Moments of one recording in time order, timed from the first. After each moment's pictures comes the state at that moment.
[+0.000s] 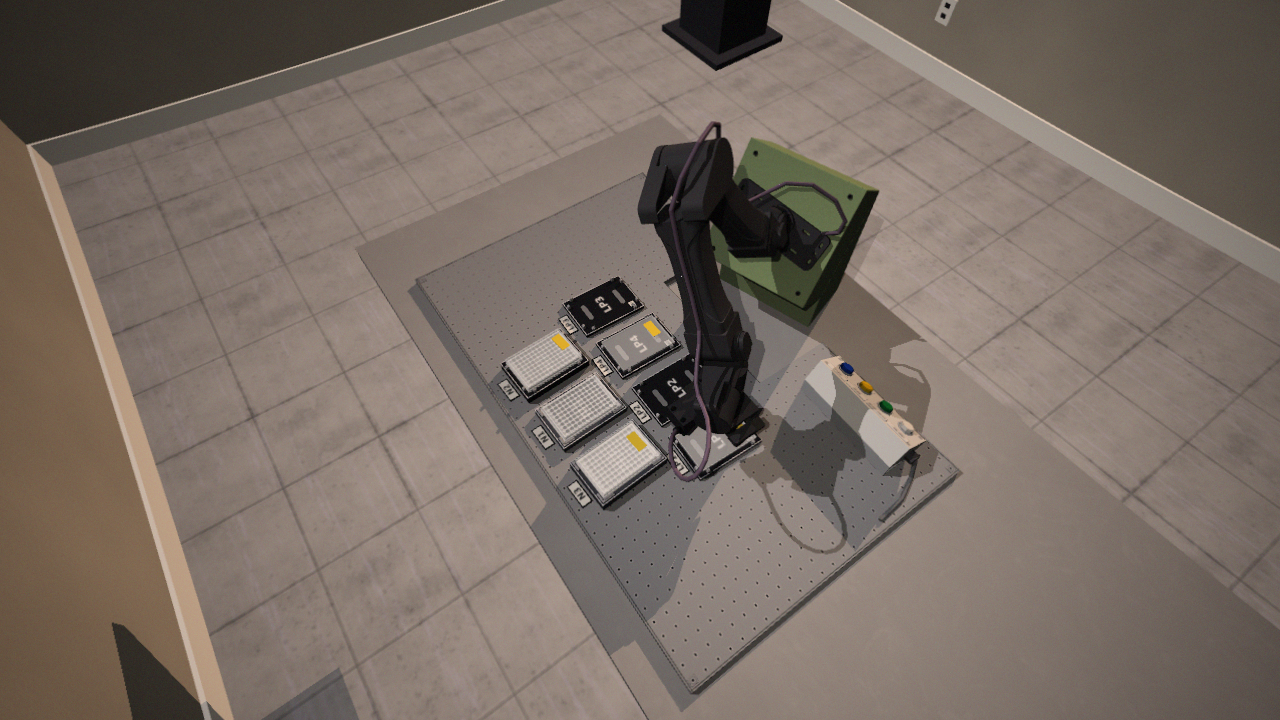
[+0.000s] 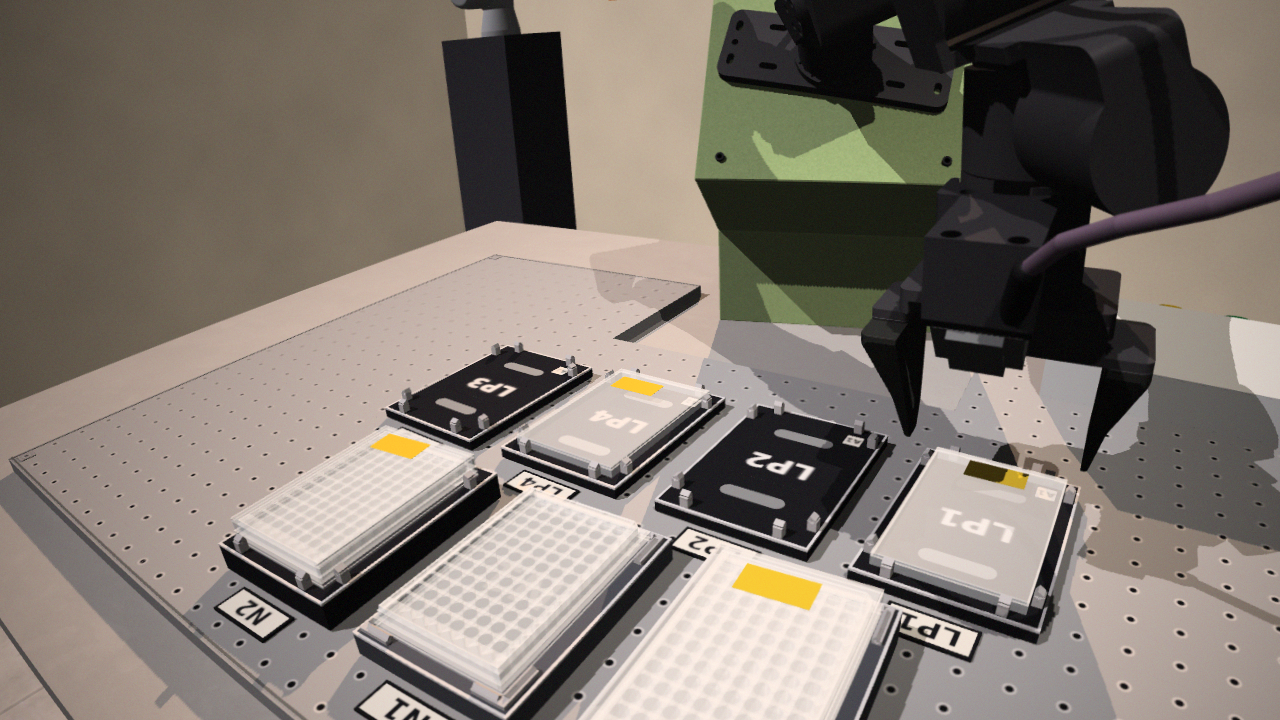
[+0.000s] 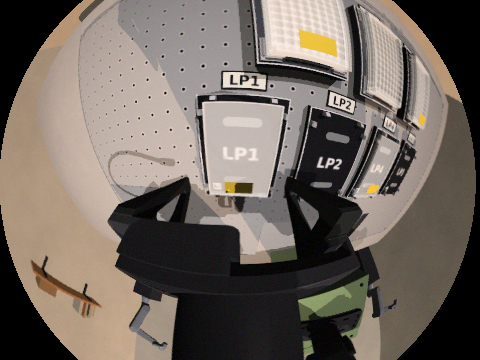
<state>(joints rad) 0.66 1.16 0.69 -0.22 0.35 0.61</state>
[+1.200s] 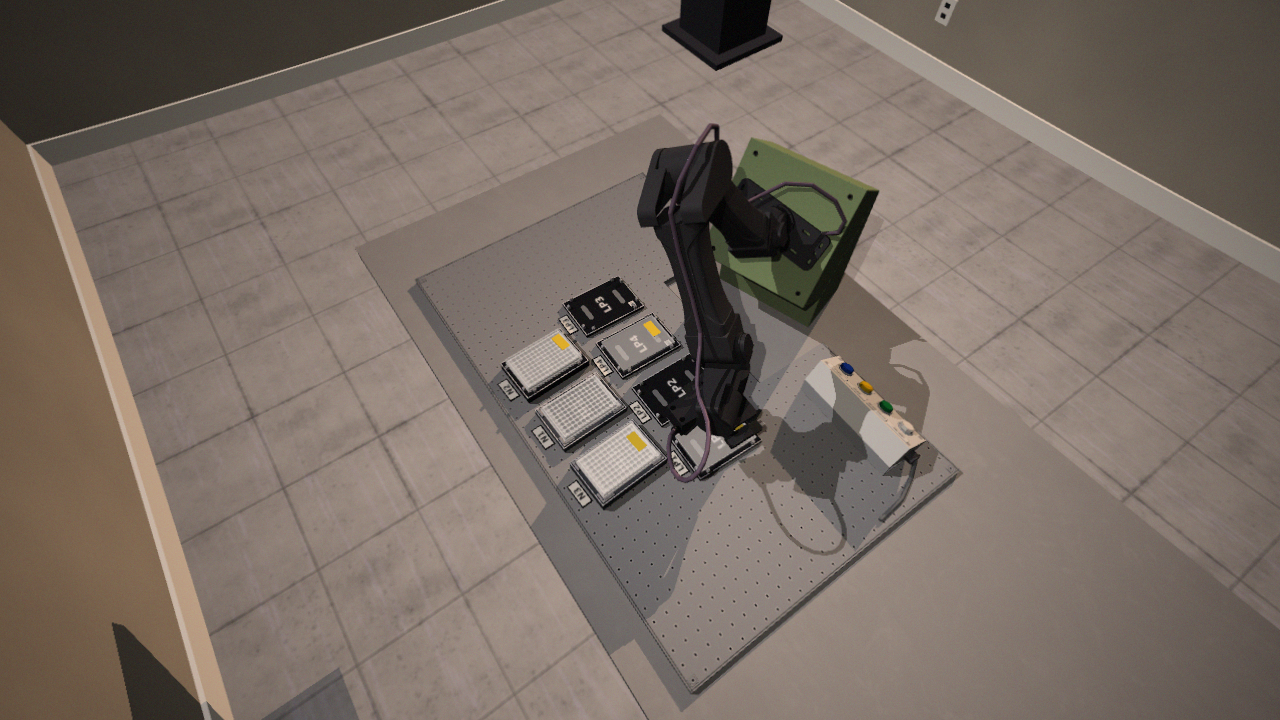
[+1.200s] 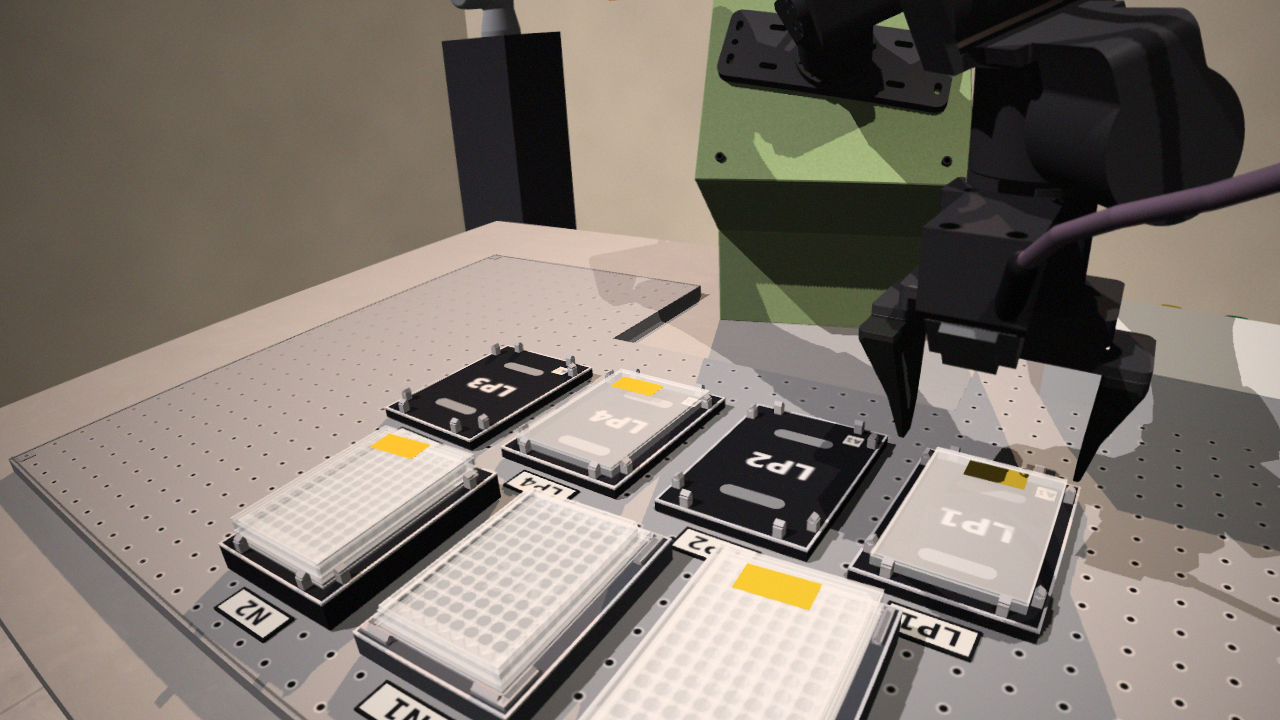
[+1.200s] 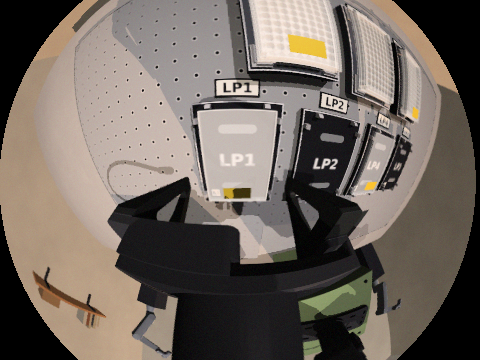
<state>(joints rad) 0.68 1.17 0.70 -0.21 0.41 0.65</state>
